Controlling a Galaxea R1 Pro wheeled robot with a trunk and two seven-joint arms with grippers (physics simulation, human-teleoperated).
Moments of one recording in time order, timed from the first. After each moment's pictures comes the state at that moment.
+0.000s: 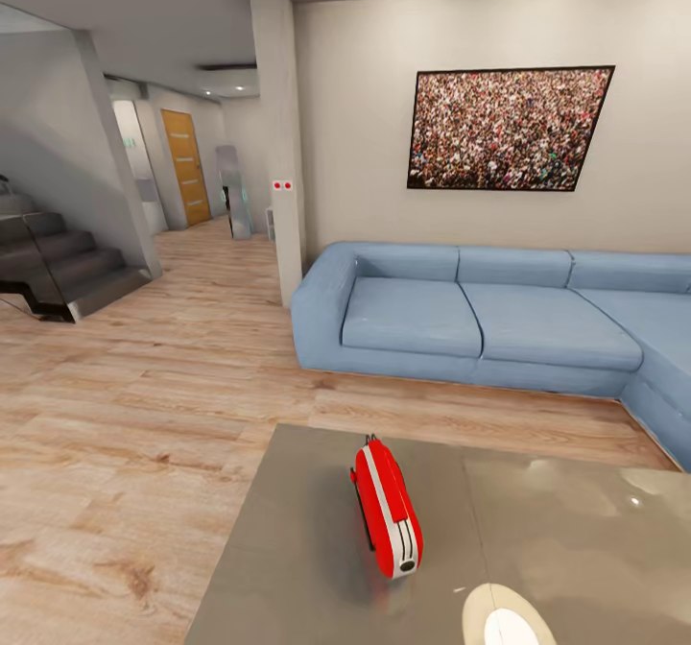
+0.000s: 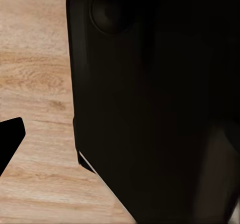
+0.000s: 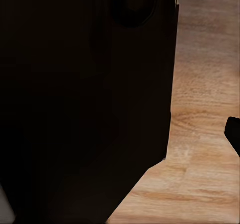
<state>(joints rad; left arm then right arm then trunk) 0.00 0.00 0.01 -0.03 0.00 -0.03 -0.01 0.00 0.00 -0.01 0.00 -0.01 -0.05 0.00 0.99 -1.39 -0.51</state>
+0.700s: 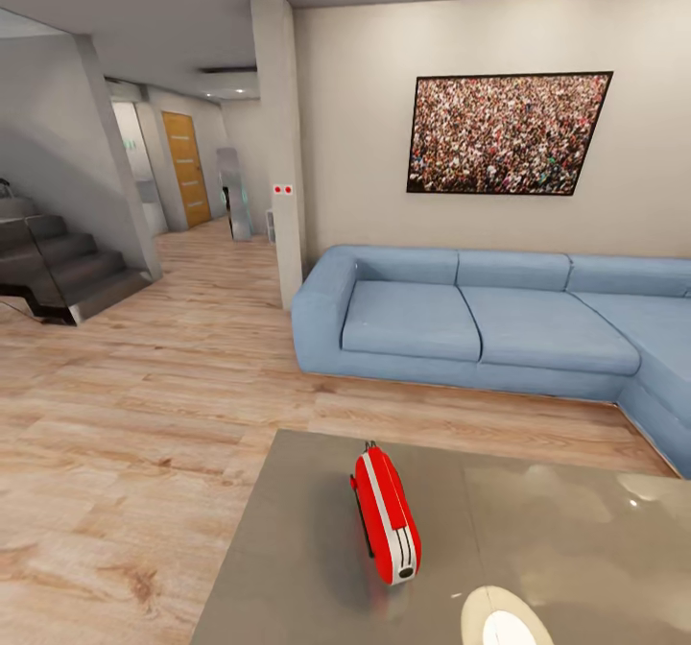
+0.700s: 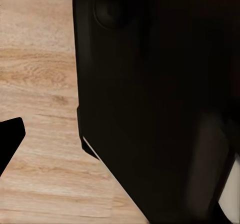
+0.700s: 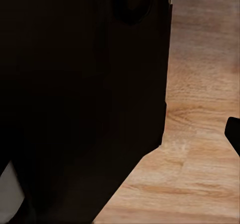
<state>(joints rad) 0.00 0.00 0.01 -0.03 0.01 -0.03 -0.01 0.00 0.00 0.00 0.00 0.00 -0.05 0.00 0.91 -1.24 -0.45</state>
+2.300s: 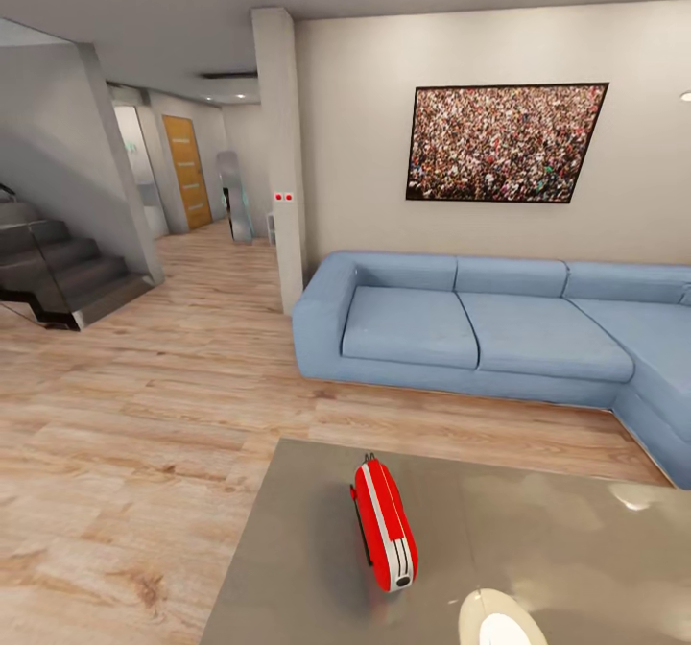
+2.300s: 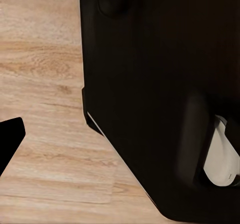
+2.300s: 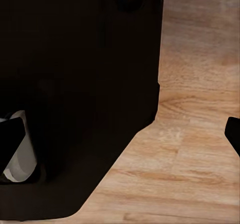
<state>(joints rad) 0.00 0.00 0.00 -0.03 0.01 -0.03 -0.01 0.00 0.00 0.00 0.00 0.00 -0.05 0.00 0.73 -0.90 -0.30</state>
